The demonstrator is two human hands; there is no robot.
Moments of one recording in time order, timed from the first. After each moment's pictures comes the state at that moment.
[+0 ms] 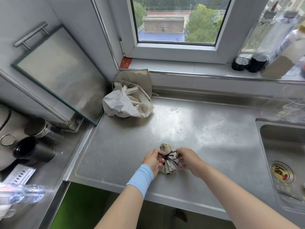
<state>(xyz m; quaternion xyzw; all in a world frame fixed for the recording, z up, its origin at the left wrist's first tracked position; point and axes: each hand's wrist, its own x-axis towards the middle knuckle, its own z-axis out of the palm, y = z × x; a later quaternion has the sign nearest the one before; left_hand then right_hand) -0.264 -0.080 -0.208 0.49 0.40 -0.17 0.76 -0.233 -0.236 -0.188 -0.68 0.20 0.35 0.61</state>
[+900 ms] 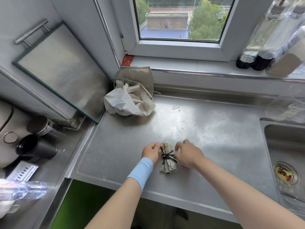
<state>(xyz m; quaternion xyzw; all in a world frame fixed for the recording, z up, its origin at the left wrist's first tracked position) -0.248 -0.068 -0.213 0.73 0.32 -0.12 0.59 -0.212 -0.235 -0.187 -0.94 -0.11 0.28 0.16</state>
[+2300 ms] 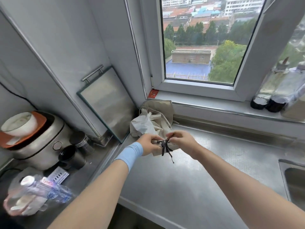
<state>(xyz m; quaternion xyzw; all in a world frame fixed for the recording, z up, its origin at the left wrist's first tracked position) -0.208 0.019 -0.040 0.89 0.10 -0.15 0.42 -0.152 -0.168 -0.051 -0.74 -0.14 0.27 0.60</state>
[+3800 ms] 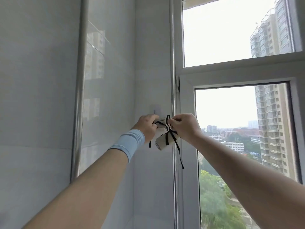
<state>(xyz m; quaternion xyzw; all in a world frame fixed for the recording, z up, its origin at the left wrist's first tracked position) 0.008 0.274 0.535 0.91 -0.07 0.37 0.18 0.043 0.104 0.532 -0.77 -0.26 -0.34 0.48</state>
